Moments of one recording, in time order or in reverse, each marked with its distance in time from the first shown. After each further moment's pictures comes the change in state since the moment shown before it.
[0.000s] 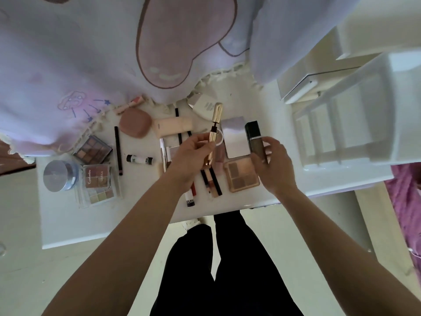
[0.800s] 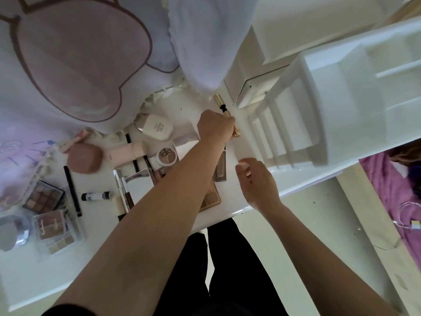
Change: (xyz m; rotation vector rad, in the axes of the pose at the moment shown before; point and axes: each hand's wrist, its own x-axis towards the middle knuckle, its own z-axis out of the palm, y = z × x) left_hand 0.106 0.048 0.174 0.317 0.160 -0.001; right_hand -0.004 0.054 -0.021 -0.036 -0.012 0.122
